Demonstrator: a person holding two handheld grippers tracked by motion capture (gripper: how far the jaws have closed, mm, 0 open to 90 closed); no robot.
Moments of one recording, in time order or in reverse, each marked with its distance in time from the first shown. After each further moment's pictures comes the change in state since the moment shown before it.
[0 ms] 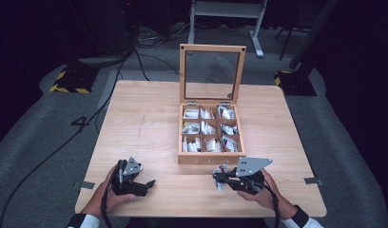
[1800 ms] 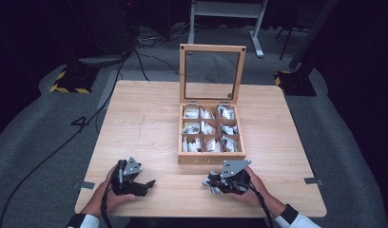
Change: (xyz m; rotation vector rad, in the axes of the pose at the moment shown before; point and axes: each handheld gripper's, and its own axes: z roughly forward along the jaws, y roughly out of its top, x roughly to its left) left arm 0.000 0.000 0.000 0.000 0.000 -0.001; right arm -0.008 -0.023 0.047 0.154 -0.004 0.006
